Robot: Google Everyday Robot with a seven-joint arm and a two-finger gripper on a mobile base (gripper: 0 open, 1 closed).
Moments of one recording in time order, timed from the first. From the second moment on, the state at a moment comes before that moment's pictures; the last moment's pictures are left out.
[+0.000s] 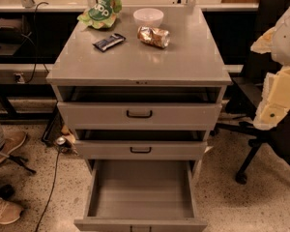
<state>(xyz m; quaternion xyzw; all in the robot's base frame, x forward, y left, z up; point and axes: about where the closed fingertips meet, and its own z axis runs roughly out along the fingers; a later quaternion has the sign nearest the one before) 0.438 -0.217 0.976 -0.60 0.78 -0.03 0.16</state>
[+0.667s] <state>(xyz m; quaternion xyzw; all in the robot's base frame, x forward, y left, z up) 0.434 -0.225 0.936 -0.58 0.80 -0.03 0.11</state>
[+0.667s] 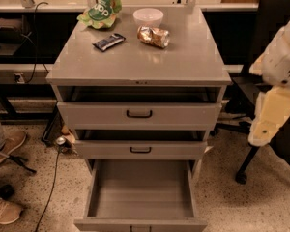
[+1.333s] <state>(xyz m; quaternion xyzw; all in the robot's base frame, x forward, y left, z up) 0.399 -0.252 0.720 -0.47 0.88 0.06 0.02</state>
